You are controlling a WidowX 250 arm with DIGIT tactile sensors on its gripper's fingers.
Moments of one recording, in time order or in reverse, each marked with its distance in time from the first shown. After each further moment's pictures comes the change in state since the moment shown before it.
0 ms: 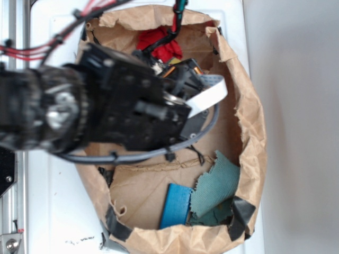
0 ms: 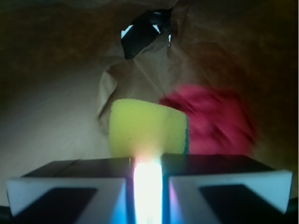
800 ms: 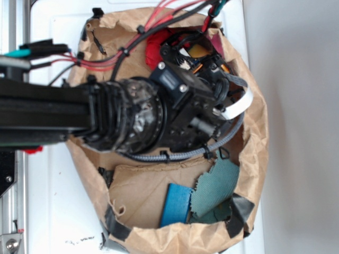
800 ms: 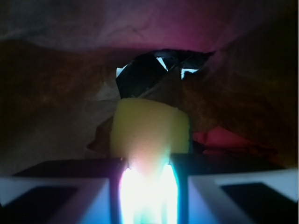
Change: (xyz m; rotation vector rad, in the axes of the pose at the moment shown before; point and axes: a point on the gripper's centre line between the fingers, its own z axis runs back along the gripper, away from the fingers) arm 0.024 -0.016 -0.044 0.096 -0.096 0.046
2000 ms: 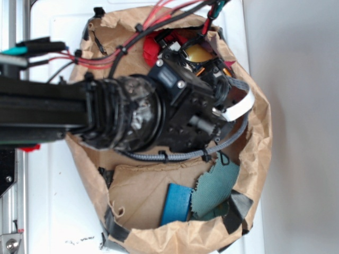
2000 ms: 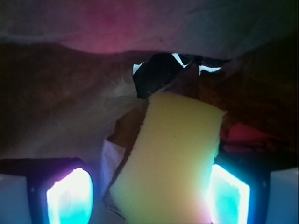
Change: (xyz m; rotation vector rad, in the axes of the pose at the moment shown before) arm 0.001 0.001 0.001 -0.003 0.004 -0.011
